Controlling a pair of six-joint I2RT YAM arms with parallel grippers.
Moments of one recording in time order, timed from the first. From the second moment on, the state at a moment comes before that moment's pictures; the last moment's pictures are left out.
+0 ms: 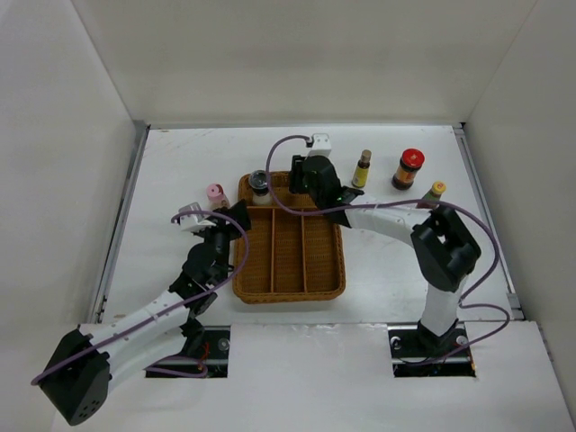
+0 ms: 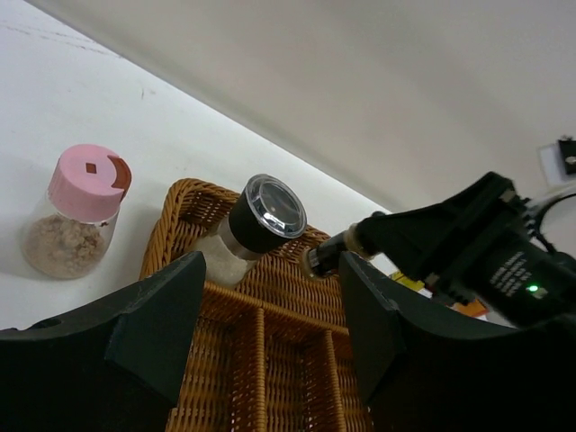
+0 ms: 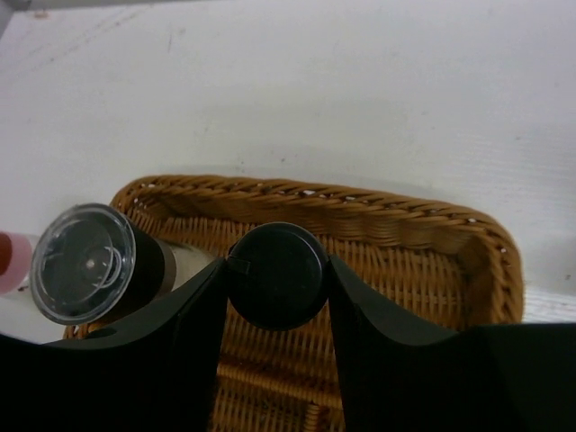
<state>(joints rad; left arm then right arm) -0.69 0.79 0.23 0.71 -0.70 -0.58 0.73 1.82 1.27 0.21 0.40 0.40</state>
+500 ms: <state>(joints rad) -0.69 0.78 0.21 0.71 -0.70 -0.59 0.76 1.93 1.30 0.21 0.40 0.42</state>
